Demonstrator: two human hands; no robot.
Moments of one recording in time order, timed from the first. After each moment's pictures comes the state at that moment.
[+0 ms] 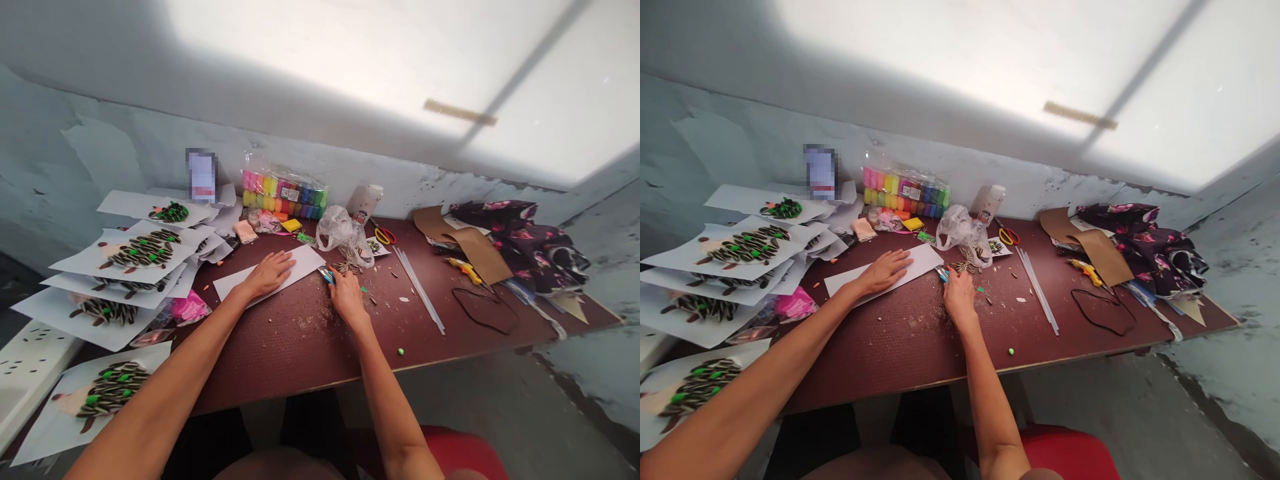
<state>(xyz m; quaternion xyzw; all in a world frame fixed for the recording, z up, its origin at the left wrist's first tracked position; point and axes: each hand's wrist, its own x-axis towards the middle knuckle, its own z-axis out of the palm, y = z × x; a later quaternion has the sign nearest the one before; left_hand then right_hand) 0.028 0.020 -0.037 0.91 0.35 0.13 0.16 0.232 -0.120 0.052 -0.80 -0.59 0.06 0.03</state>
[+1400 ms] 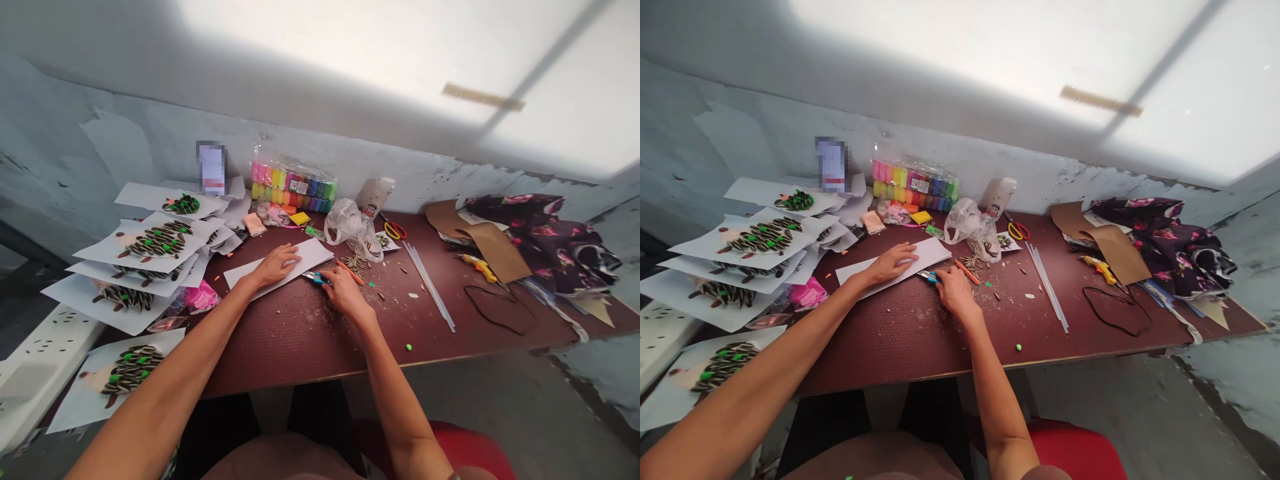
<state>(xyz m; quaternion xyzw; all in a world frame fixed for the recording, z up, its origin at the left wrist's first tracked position) 0.024 0.028 -0.044 0.89 0.34 0.20 0.22 0.224 -0.115 0.052 -0.69 -0.71 0.12 0.03</state>
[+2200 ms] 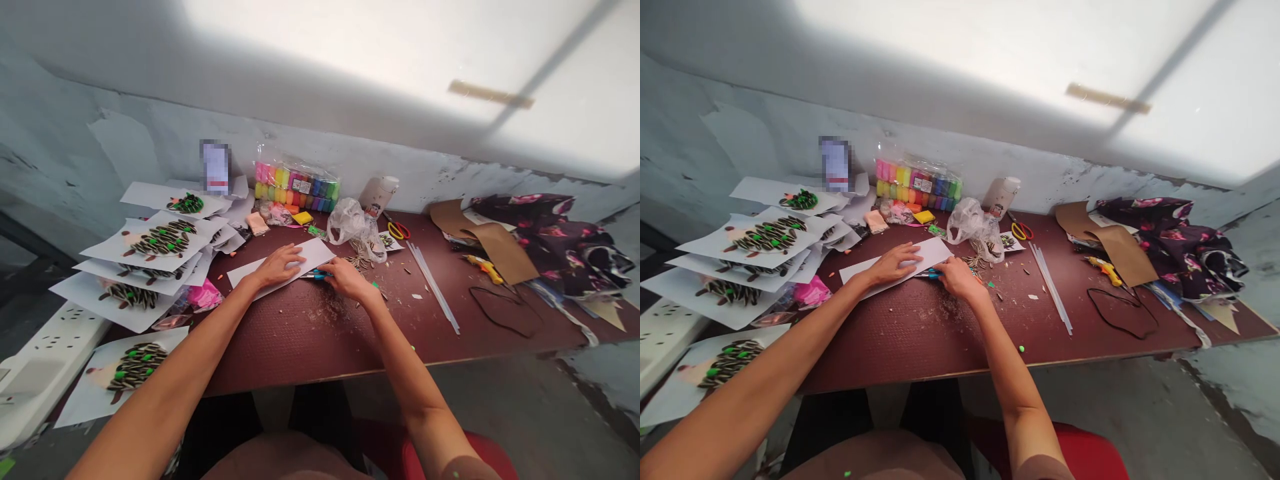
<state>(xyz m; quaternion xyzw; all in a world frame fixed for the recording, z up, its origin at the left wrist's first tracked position) 0.023 0.023 -0.037 0.90 0.33 0.19 0.22 0.239 -0.079 0.062 -0.60 -0.79 0.12 -0.02</state>
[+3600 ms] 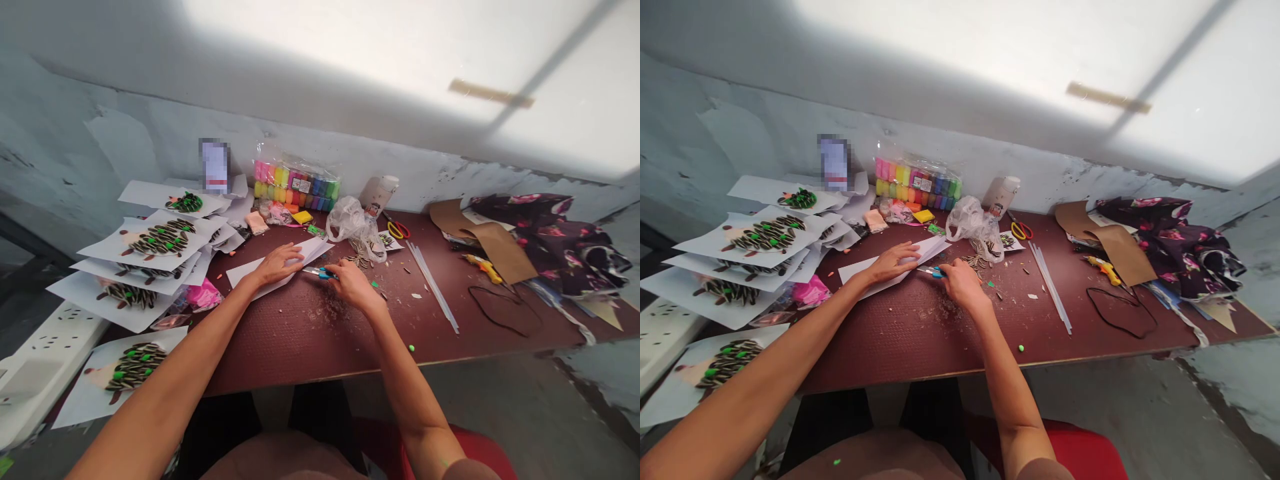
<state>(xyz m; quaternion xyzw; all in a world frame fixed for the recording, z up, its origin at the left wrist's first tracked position) 0.022 0.022 -0.031 0.87 0.34 0.22 0.28 0.237 -0.104 0.068 -0.65 -0.76 0.09 -0.01</state>
